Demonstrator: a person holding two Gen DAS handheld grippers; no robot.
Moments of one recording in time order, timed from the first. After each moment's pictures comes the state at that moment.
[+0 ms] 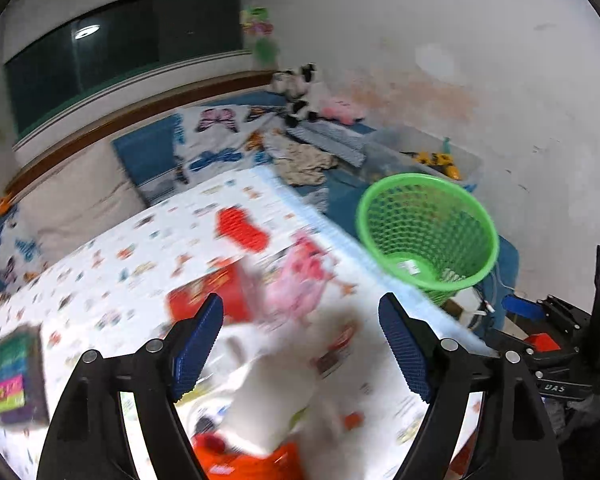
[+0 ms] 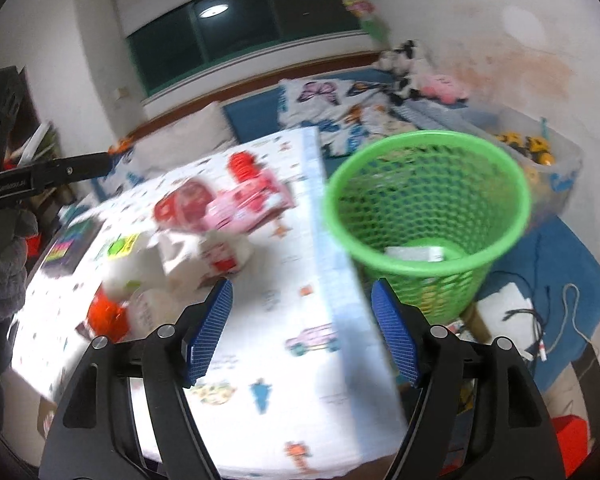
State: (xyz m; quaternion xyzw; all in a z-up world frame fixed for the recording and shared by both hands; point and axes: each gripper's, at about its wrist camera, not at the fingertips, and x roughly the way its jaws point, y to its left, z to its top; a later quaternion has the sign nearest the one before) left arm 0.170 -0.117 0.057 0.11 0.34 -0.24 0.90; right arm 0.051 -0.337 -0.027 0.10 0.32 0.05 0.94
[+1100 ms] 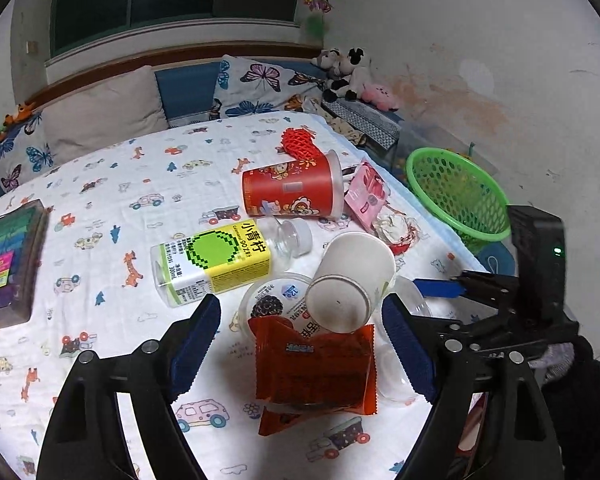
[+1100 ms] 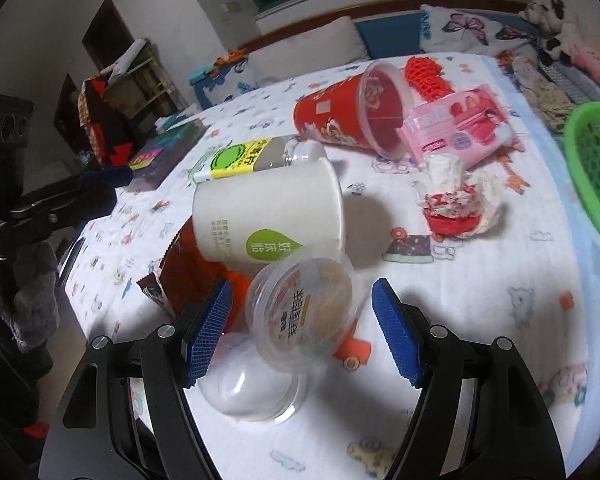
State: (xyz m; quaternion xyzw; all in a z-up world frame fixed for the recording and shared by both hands) left arm 0.132 0.008 -0.010 0.02 0.39 -0.23 0.89; right arm 0.136 -0.203 -0.081 0.07 0.42 0.28 0.86
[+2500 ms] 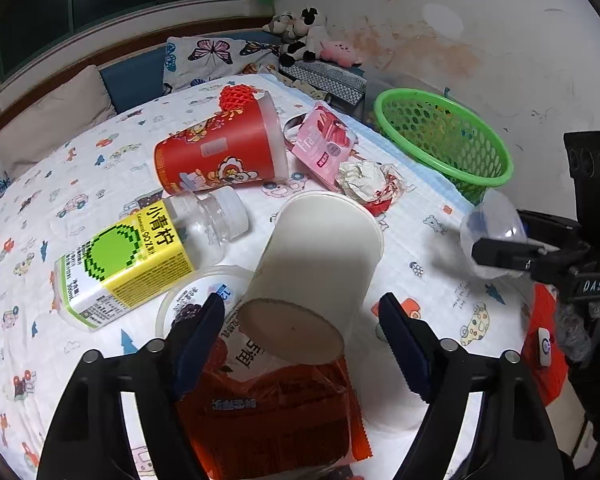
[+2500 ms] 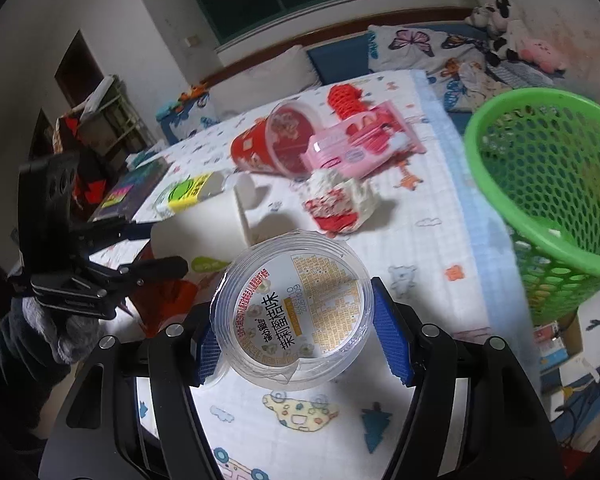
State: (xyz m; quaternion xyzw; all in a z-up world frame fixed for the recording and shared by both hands) left arm 0.158 -0.061 -0.068 0.09 0.42 -0.28 0.86; right arm 0.104 -0.285 -0.065 0.11 0.38 0.20 0.90
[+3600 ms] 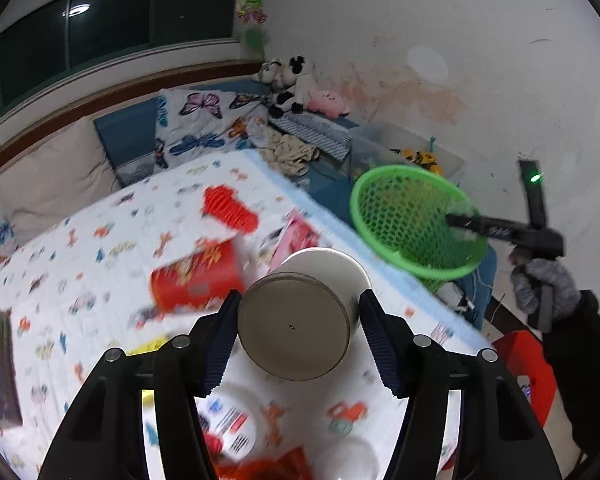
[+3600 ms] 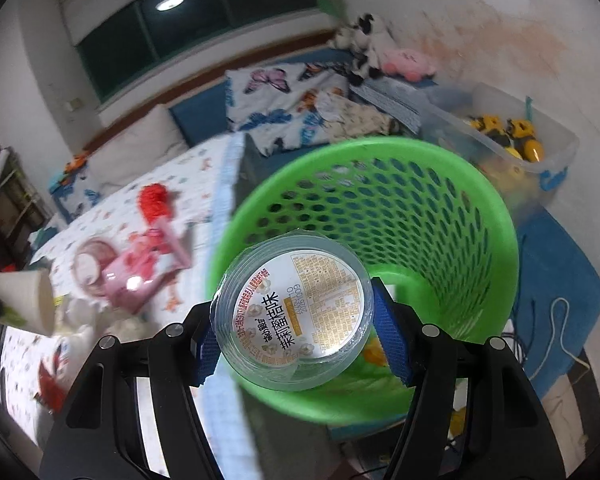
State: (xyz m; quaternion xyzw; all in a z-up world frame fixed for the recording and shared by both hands) left arm 0.189 -0.105 0.032 0.08 0.36 -0.30 0.88; right arm 0.171 -0.453 -0.042 0.14 0.37 -0.01 0.92
